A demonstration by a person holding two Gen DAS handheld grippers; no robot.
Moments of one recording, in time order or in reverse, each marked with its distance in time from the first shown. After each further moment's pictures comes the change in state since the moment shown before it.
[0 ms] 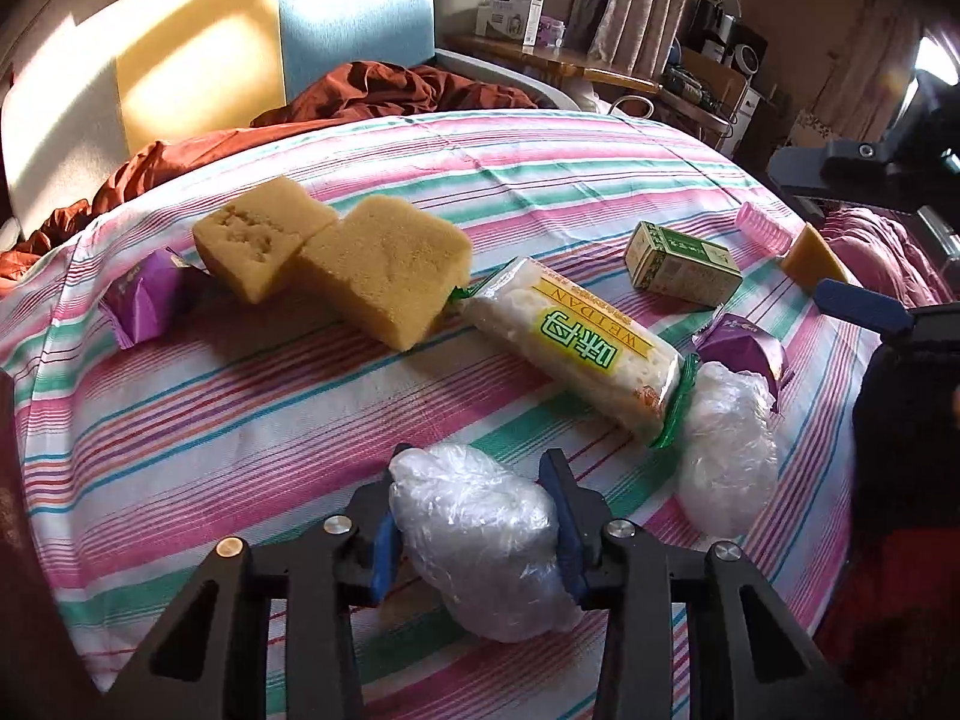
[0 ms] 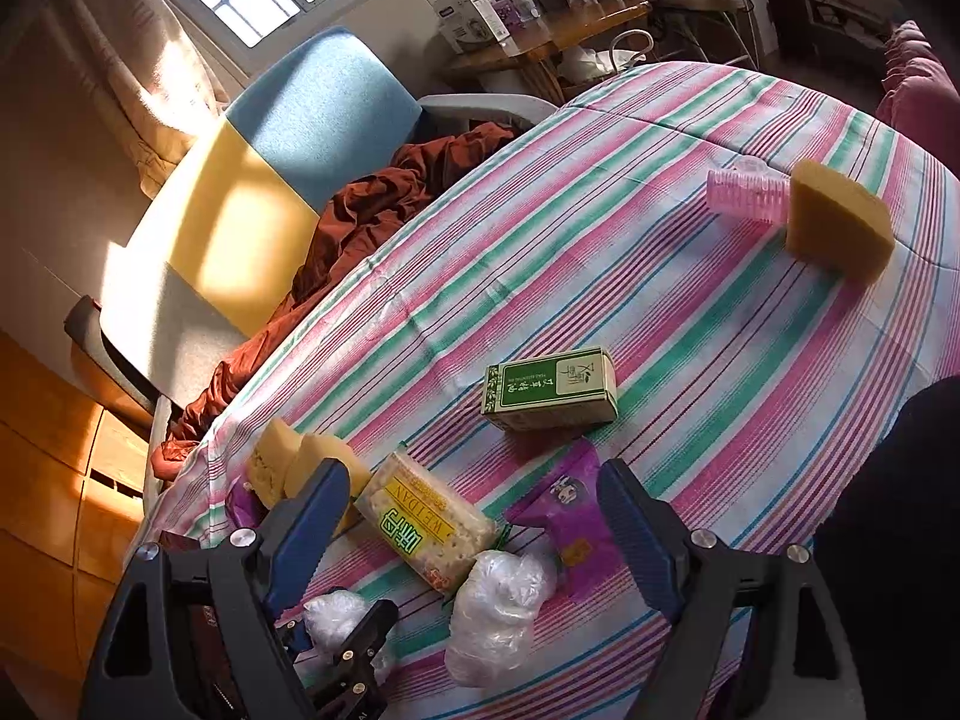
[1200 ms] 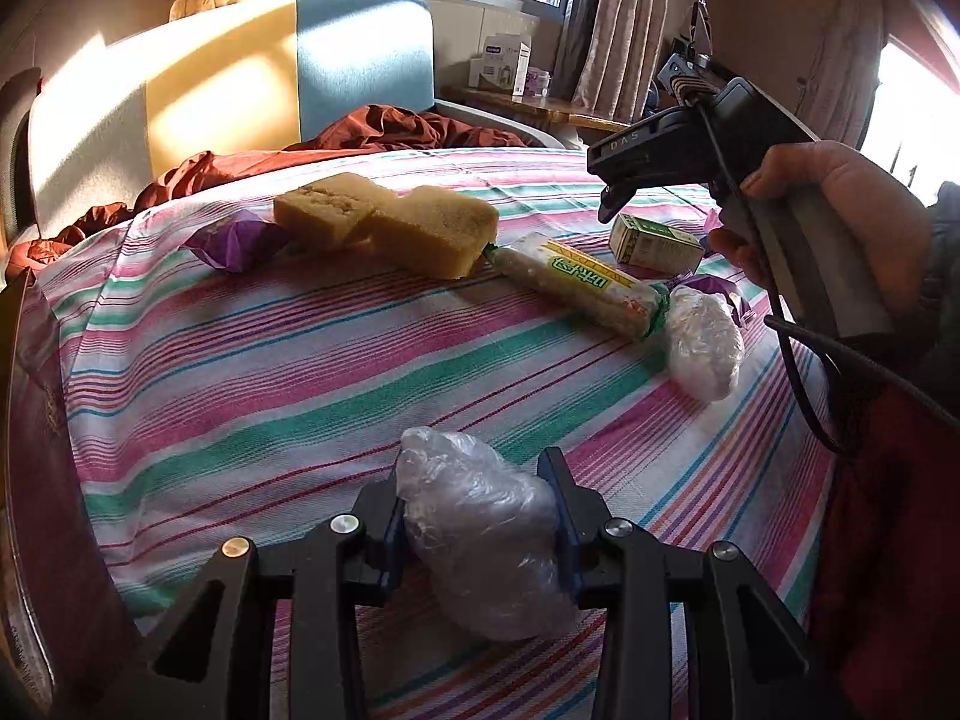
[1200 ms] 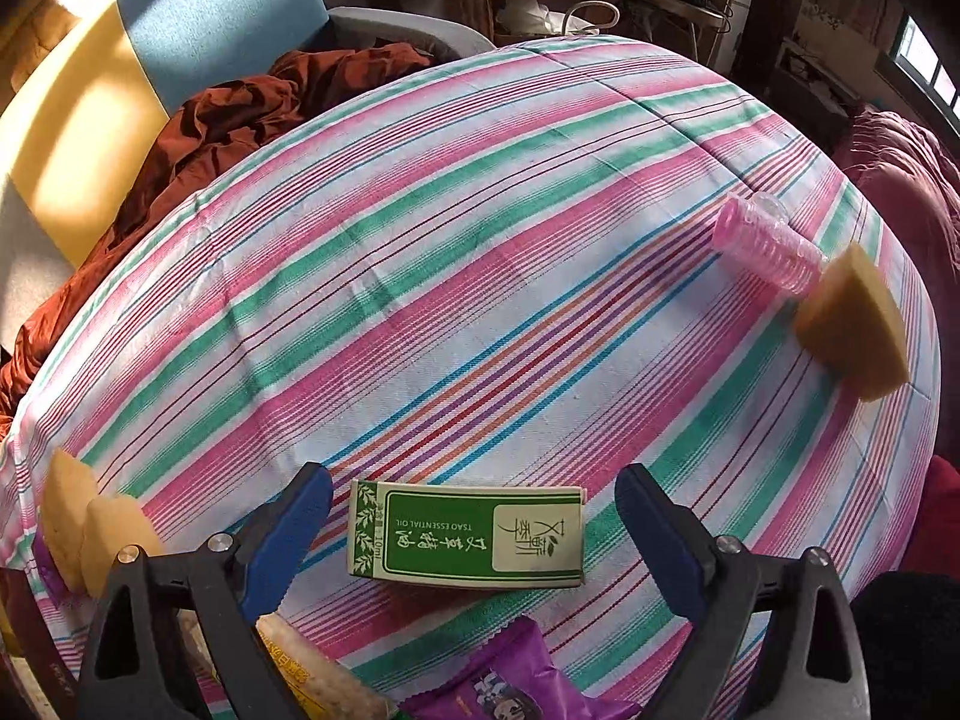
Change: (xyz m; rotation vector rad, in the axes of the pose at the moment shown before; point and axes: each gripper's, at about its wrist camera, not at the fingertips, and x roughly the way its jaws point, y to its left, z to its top) left arm -0.036 0.018 -0.065 0.029 -0.143 -0.008; right arm 0.119 0.000 0.052 -0.101 0.189 -0.423
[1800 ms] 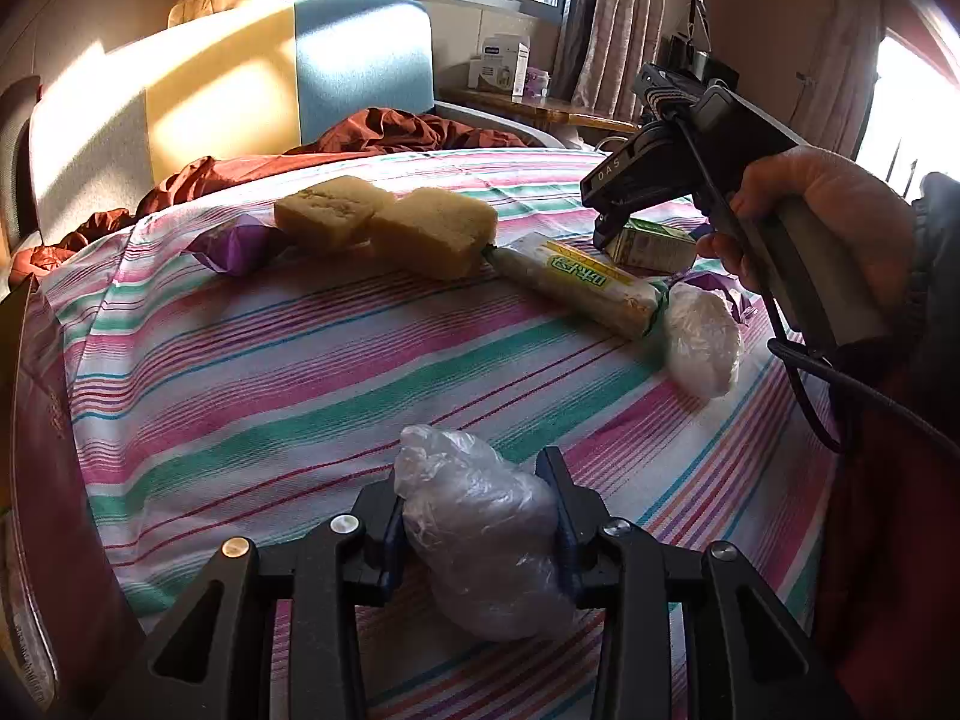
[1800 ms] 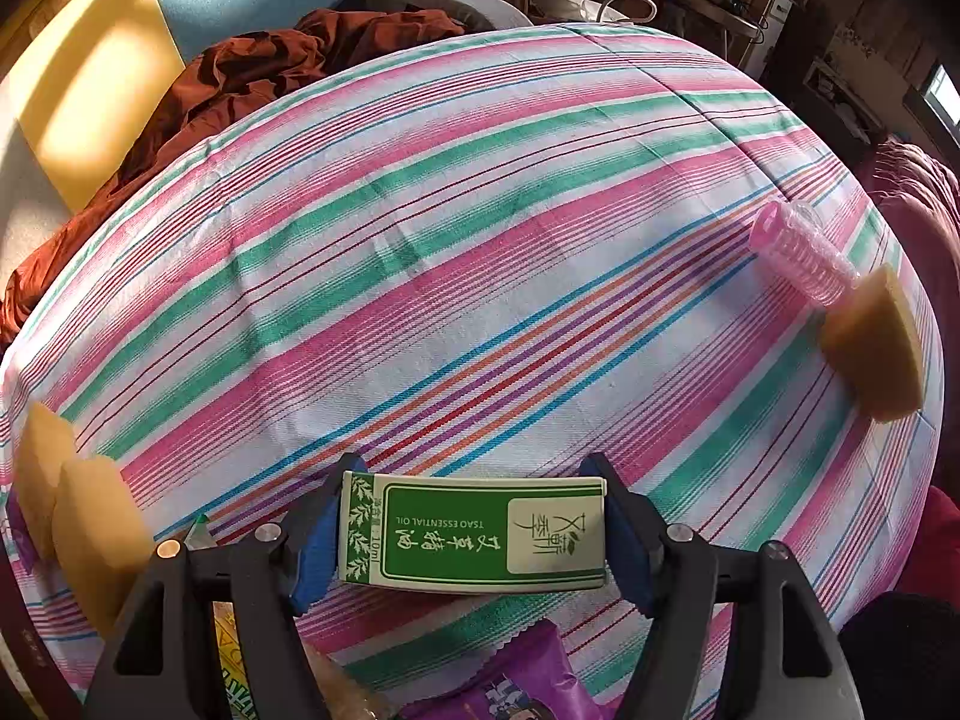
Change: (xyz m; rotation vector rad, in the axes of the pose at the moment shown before) left arm -0.004 -0.002 0.000 0.015 -0.003 0.012; right arm 0.007 0.009 -0.005 -0.081 0.021 -0.026
